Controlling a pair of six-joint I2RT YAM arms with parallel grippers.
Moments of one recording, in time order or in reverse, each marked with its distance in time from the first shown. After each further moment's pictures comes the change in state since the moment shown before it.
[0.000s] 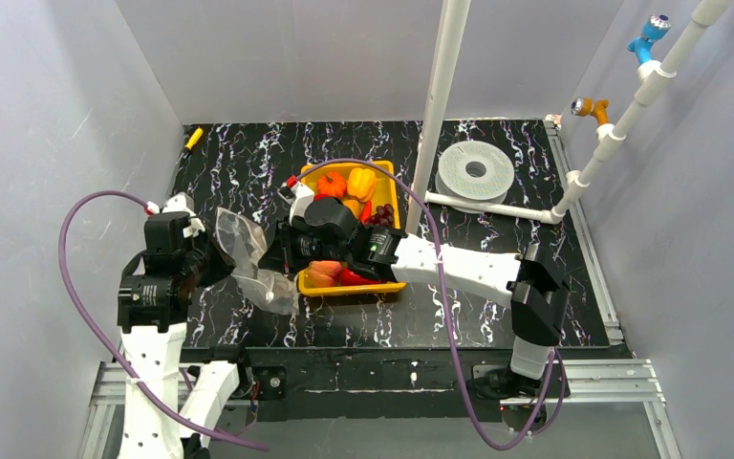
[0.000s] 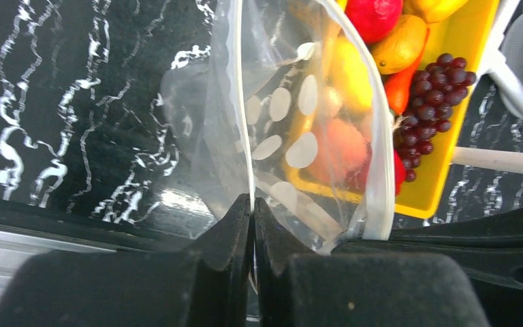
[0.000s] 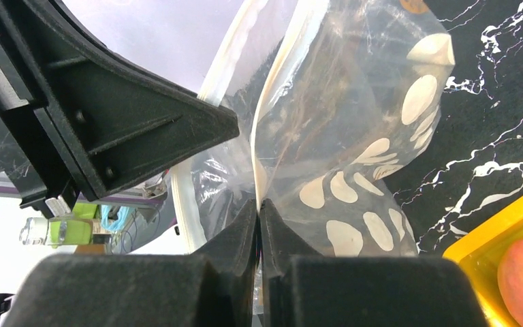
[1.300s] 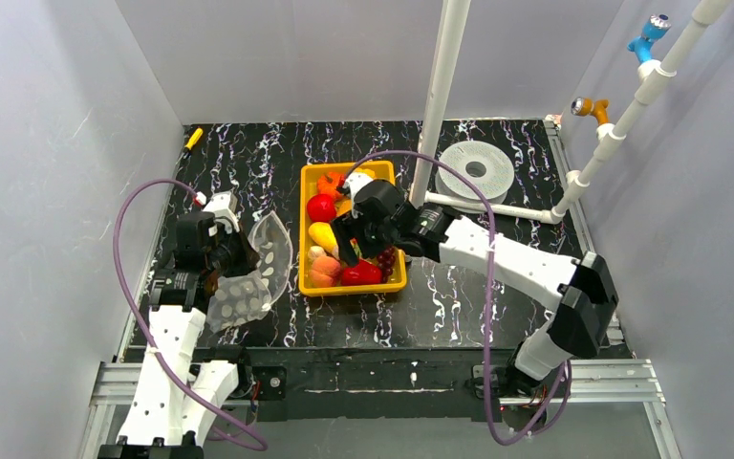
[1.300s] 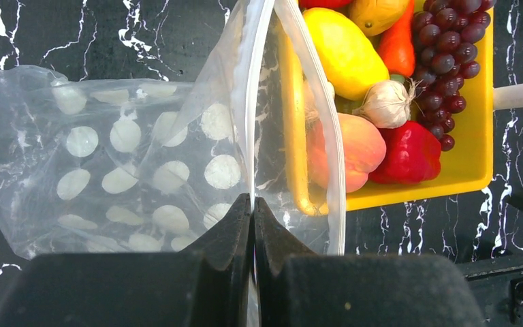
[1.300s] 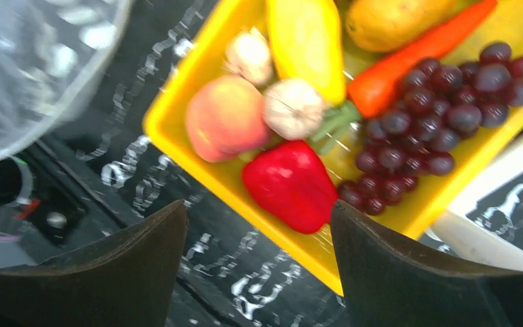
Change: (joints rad) left arm -0.056 0.021 -0.302 0.364 0.164 0.246; right arm -0.185 -0.212 -0.122 -0.532 0.194 -0.413
